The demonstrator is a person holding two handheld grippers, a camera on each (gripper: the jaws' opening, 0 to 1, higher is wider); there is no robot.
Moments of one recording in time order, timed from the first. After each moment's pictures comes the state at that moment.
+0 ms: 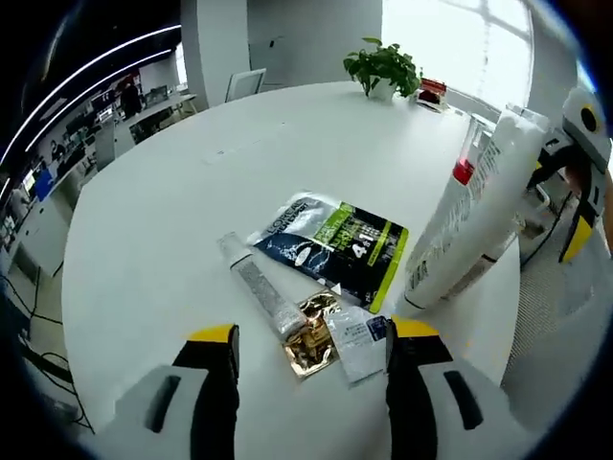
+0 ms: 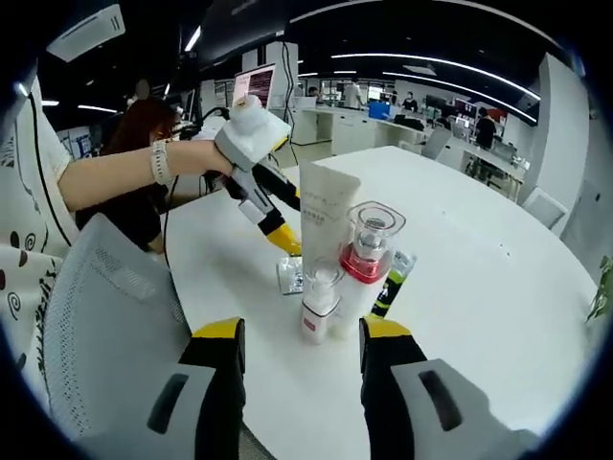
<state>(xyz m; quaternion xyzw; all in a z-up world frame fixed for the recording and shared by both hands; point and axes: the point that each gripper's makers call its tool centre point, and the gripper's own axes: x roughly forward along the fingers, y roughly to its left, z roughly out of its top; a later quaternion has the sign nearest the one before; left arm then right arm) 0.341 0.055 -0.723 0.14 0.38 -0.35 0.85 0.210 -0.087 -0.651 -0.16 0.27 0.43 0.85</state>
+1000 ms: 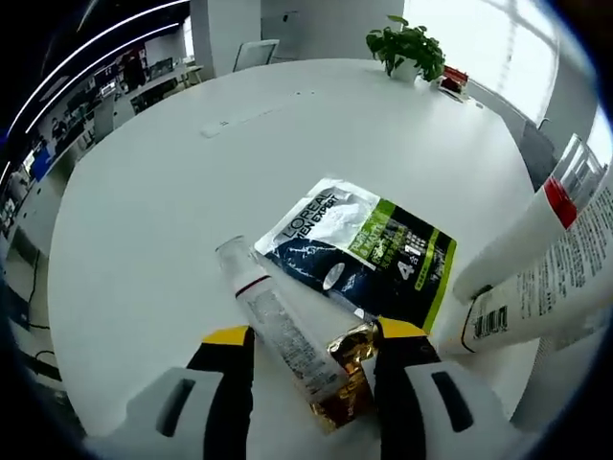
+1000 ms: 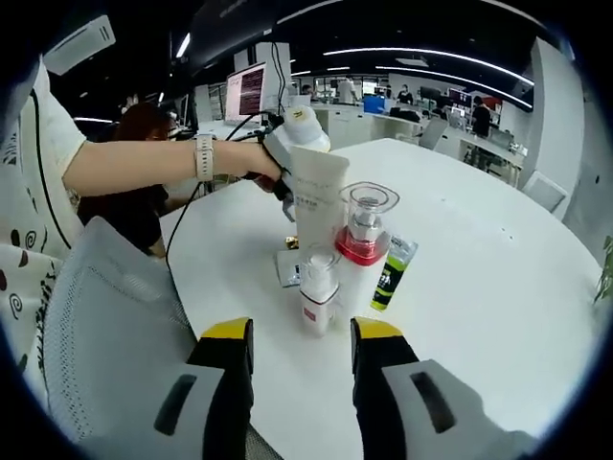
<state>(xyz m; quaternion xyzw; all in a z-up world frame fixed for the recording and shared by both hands) 0.382 0.037 -0.758 0.15 0.43 -0.33 0.83 0.210 -0.094 -0.661 -0.14 0.29 0.42 0.85</state>
